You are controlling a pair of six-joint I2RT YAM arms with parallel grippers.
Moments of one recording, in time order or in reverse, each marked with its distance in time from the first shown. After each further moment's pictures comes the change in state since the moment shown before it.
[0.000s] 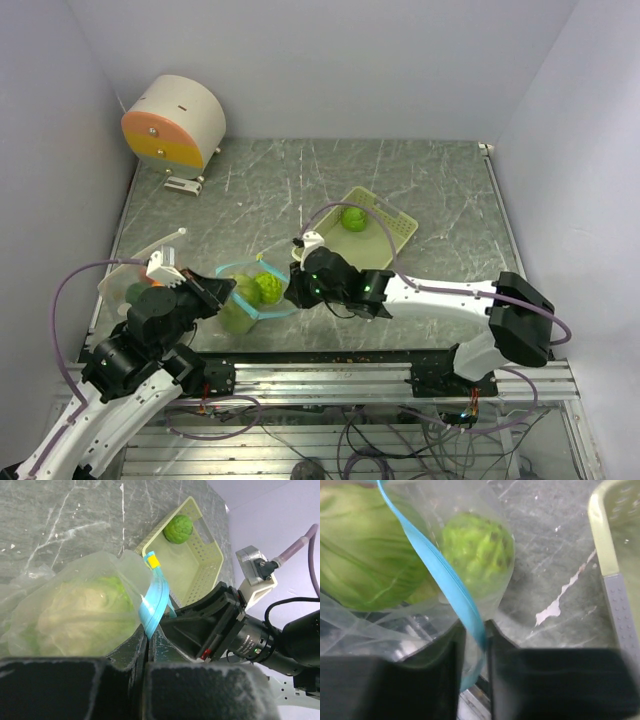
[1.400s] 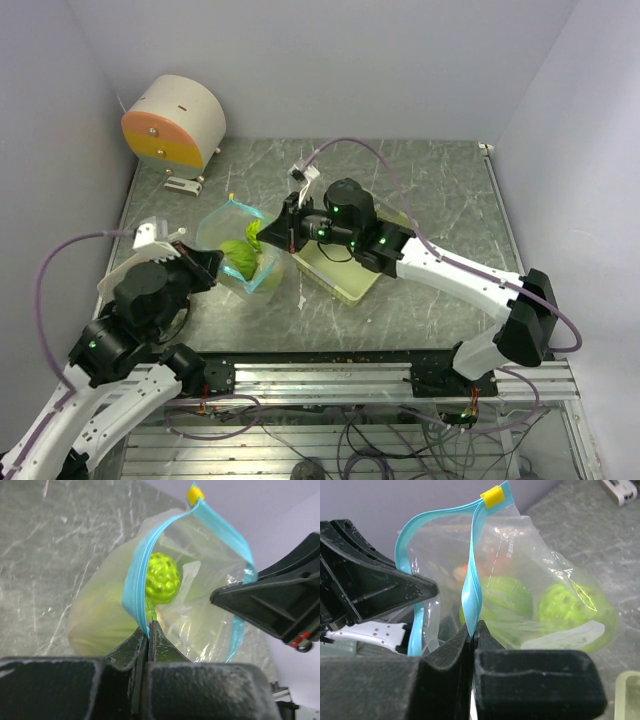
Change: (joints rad) left arm 0.000 0.217 0.277 0.022 -0.130 0.242; right arm -0.180 0.013 0.373 0.087 -0.435 -0.127
